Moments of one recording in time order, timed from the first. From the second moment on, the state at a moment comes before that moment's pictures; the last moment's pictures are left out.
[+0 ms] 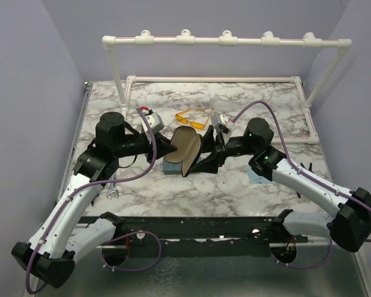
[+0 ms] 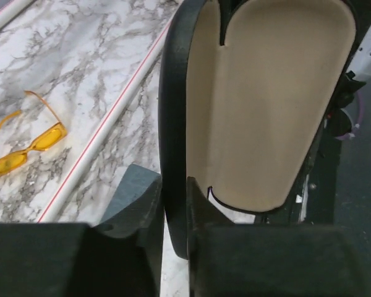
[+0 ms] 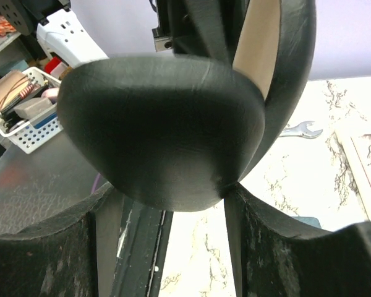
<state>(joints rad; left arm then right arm) -0.44 0.92 1.05 -0.43 0.79 0.13 0.71 1.19 0.86 0.40 -1.00 0.19</state>
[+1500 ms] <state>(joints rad) -0.37 1.13 0.55 -0.27 -0.16 1.21 0.57 1.24 0.73 0.06 0.07 0.17</state>
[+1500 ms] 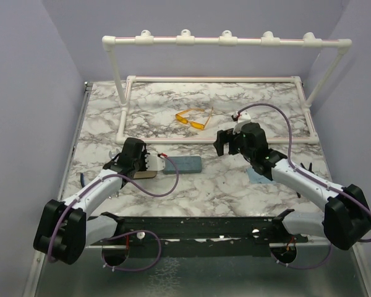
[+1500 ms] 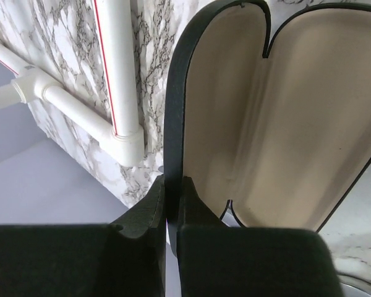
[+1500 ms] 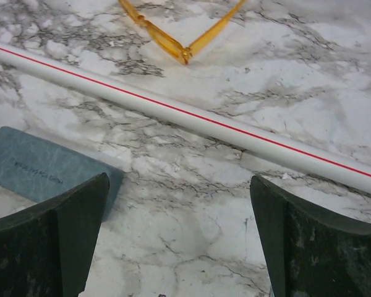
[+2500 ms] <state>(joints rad) -0.36 1.04 0.65 -0.39 -0.05 1.19 0.45 1.20 0.69 -0.38 0.38 0.55</state>
